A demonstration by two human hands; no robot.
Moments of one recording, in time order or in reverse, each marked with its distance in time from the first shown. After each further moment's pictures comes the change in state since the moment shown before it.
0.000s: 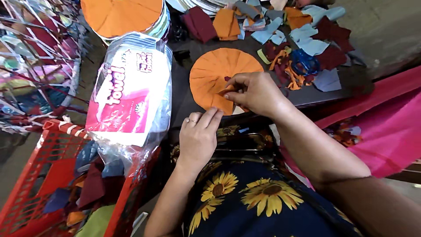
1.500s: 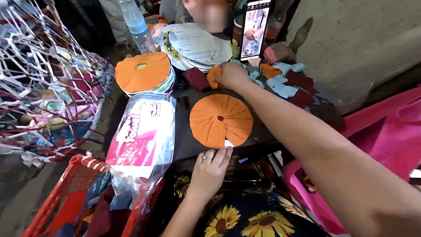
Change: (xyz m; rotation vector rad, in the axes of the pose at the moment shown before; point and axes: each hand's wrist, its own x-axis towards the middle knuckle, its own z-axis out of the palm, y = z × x) left_hand -0.002 0.012 0.019 0.136 -0.005 0.252; right_hand 0.156 0.019 -0.051 -0.369 0.085 0.279
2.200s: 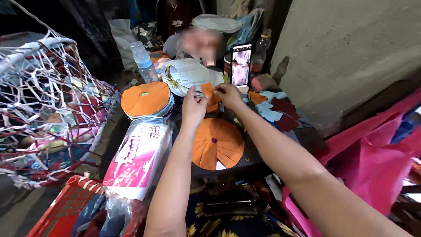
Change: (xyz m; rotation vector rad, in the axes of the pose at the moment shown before) left_hand 0.203 -0.090 -0.001 -0.905 -0.092 -0.836; right_hand 0.004 0.029 -0.006 0.489 0.217 -0.233
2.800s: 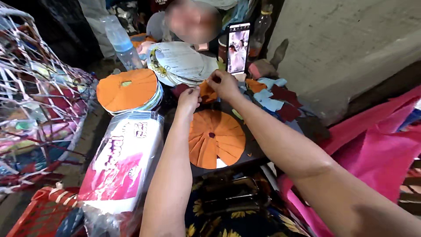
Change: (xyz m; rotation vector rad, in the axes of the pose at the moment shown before) left_hand 0.029 -0.037 0.016 -0.209 -0.147 -0.290; right_hand -0.001 0.002 0.011 -0.062 0.047 0.008
